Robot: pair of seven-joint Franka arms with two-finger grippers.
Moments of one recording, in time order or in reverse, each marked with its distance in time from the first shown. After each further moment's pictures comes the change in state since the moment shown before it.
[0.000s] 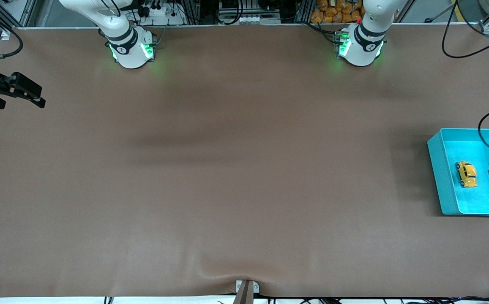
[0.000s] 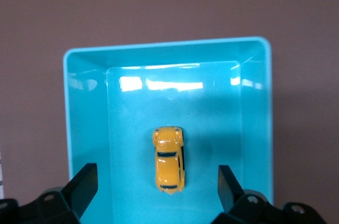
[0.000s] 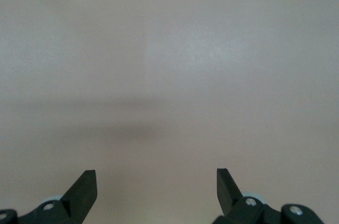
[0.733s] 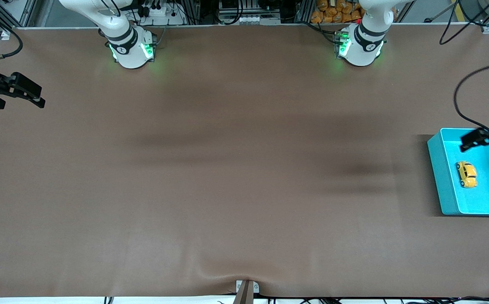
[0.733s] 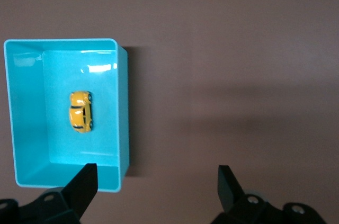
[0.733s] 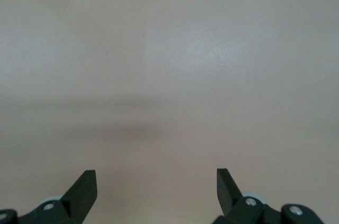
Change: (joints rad) left arm -0.545 -0.323 0.226 -0.002 -0.106 -0.430 -0.319; right arm 0.000 0.000 -0.001 0.000 0.000 0.000 0.000
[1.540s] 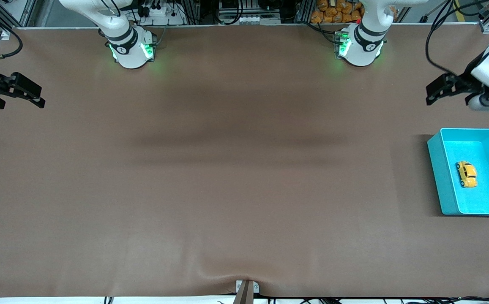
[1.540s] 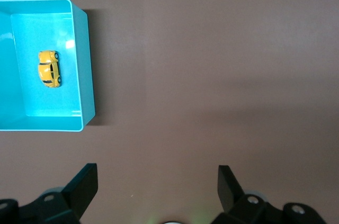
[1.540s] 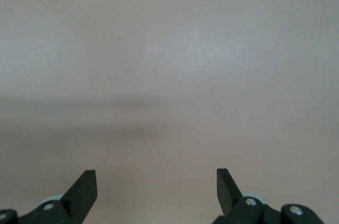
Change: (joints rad) left arm -0.234 -0.153 0.084 0.063 -0.041 -0.306 -0.087; right arm 0.000 0.000 0.000 0.000 0.000 0.000 0.000
